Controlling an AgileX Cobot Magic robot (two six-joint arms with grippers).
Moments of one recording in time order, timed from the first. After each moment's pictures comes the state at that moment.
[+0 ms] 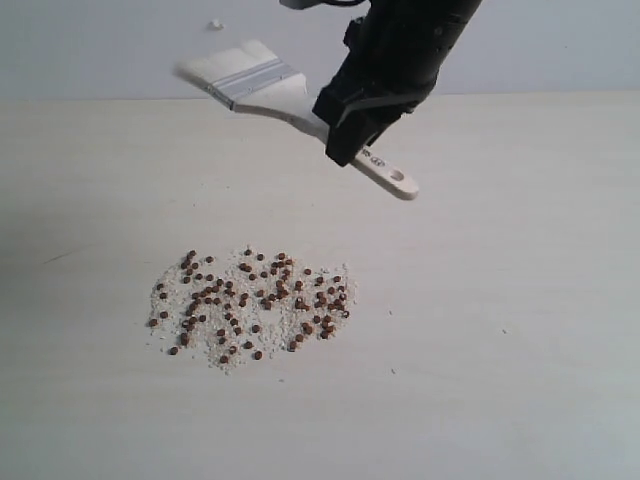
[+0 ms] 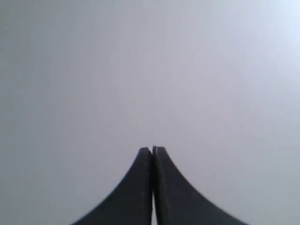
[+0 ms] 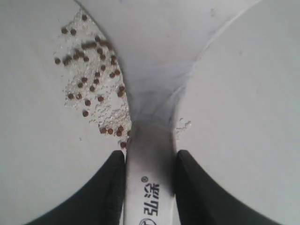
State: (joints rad) left arm -0.15 0.10 -0.16 0.33 -0.66 -0.18; right arm 0.49 1.87 -1.68 0.32 1.23 -0.49
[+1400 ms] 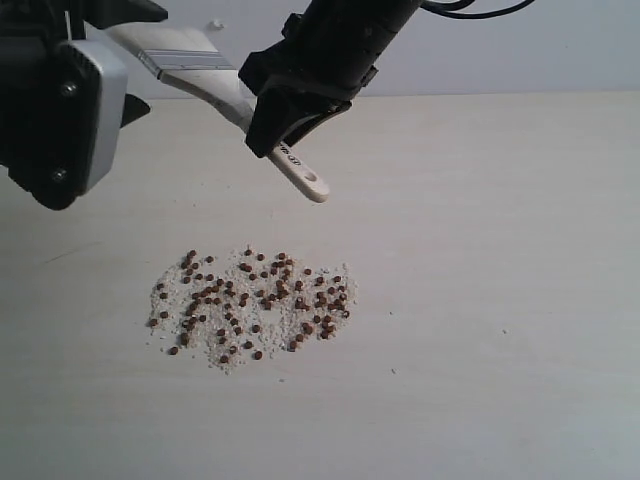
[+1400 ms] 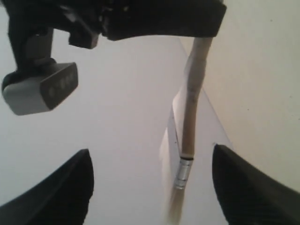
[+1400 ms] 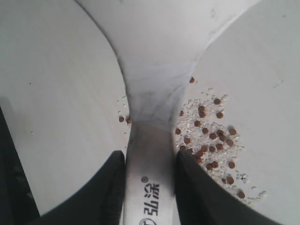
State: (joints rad) left arm -0.64 1.21 -0.77 1.75 -0.10 0.05; right arm 0.49 2.03 -1.80 0.61 1.23 -0.51
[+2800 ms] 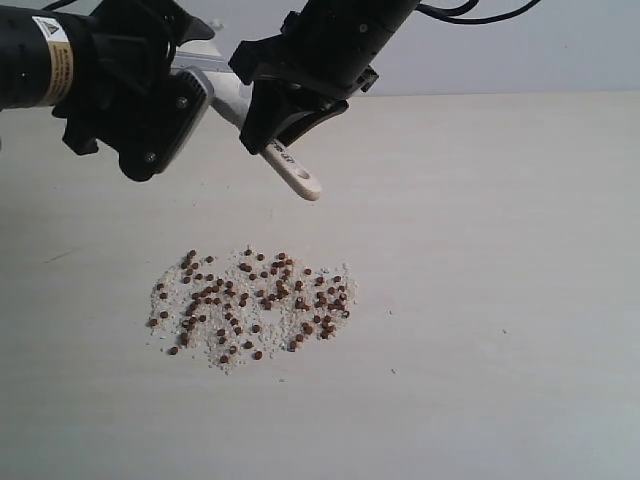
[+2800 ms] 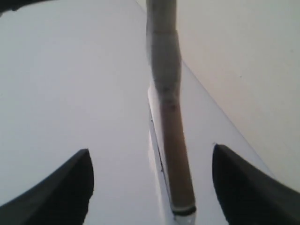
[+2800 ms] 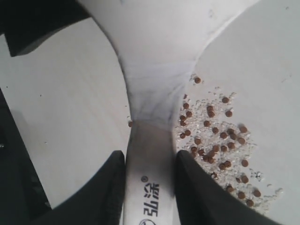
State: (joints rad) left arm -0.66 1.51 -0.95 1.75 0.02 0.24; right arm 0.49 2.03 -1.80 0.64 1.23 -0.43
